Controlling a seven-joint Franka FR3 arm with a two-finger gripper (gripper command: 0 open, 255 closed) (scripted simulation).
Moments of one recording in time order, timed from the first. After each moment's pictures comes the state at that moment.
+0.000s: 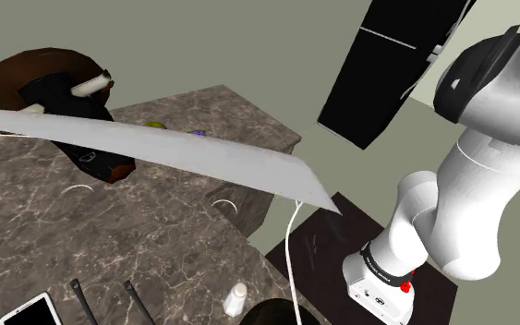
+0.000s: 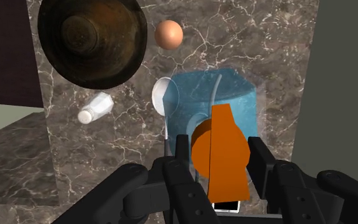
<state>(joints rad) 0.77 0.25 0.76 -1.33 -0.18 1.51 1.45</state>
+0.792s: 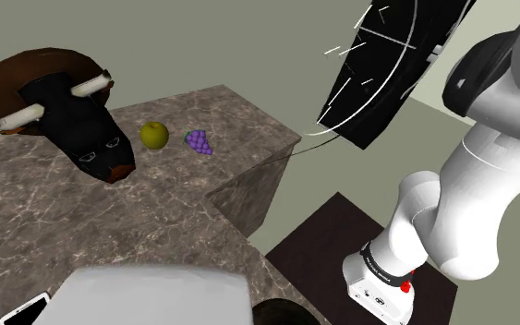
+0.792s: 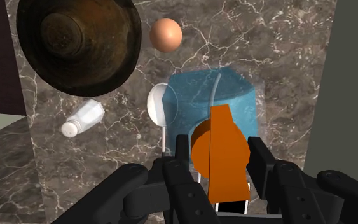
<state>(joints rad) 0.72 0.20 0.76 -1.55 -0.15 1.69 1.44</state>
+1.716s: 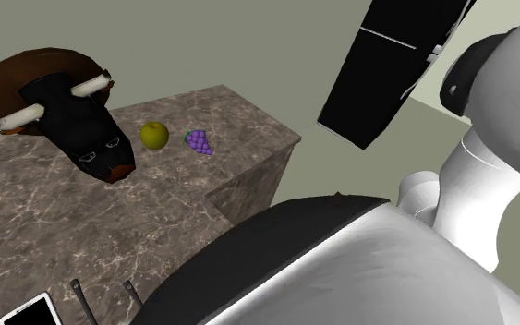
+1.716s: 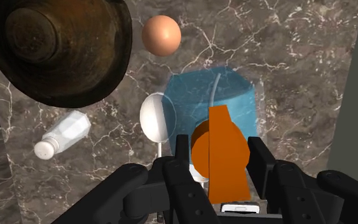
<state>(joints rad) 0.71 0.20 0.75 -1.74 -0.16 1.88 1.45</state>
